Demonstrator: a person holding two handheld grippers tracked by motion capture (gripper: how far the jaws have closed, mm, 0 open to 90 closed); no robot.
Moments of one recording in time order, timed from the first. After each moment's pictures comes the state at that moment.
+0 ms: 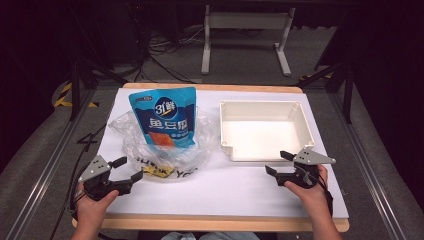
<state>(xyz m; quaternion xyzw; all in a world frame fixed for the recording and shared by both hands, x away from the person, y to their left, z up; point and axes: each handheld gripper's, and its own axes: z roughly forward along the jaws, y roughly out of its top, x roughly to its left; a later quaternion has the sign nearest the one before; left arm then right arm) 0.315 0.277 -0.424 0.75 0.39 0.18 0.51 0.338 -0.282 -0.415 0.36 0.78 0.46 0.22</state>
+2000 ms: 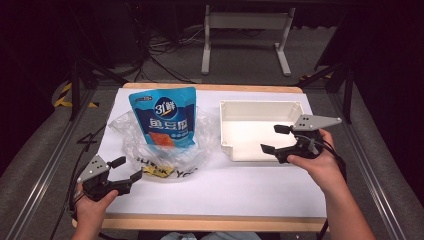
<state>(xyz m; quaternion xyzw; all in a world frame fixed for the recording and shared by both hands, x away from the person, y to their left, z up) 0.312 0.278 -0.421 0.75 0.39 0.19 0.51 0.365 -0.252 -0.304 0.28 0.82 0.47 0.17</state>
